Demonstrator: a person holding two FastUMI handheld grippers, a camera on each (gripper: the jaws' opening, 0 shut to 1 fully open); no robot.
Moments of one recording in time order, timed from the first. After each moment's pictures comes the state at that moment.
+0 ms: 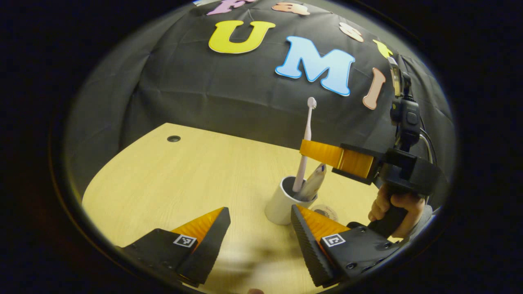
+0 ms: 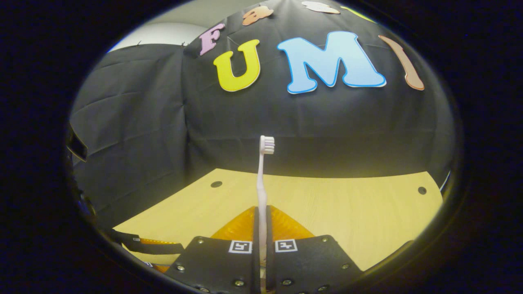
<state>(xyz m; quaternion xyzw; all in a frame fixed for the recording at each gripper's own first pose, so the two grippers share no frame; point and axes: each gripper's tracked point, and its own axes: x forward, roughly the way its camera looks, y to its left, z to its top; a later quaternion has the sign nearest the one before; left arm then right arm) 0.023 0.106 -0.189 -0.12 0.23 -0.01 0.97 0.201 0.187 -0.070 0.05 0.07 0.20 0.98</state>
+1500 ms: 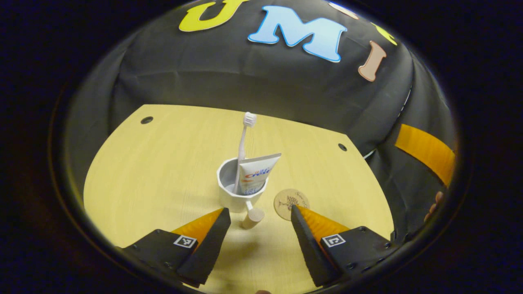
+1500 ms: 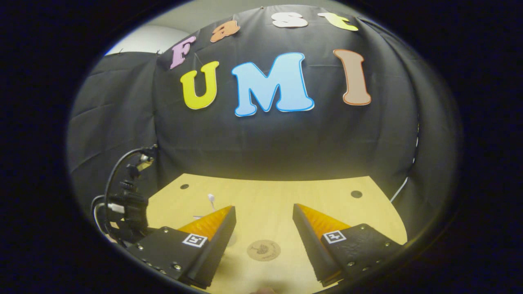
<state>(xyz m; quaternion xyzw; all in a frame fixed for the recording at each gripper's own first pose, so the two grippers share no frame) 0.054 -0.006 -0.208 -0.11 0.39 -0.01 0.91 0.091 0.015 -0.019 0.05 0.08 0.07 0.99</state>
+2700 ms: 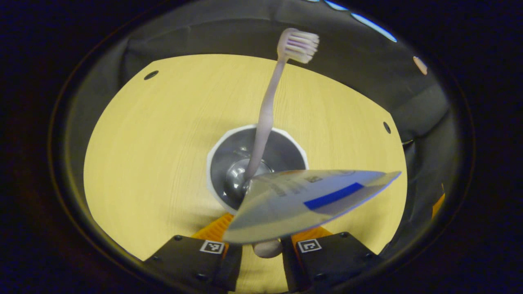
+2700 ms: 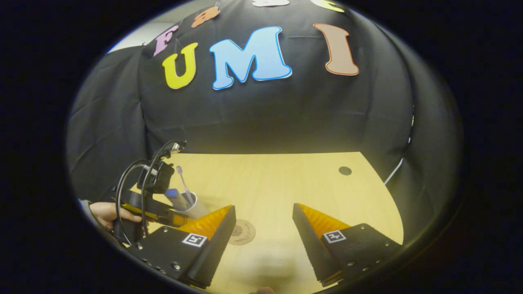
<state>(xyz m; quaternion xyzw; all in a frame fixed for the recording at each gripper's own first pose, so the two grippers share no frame) 0.093 0.013 -0.291 -0.14 0.55 0.08 0.82 0.106 -0.044 -0.085 0.06 0.17 0.06 0.98</state>
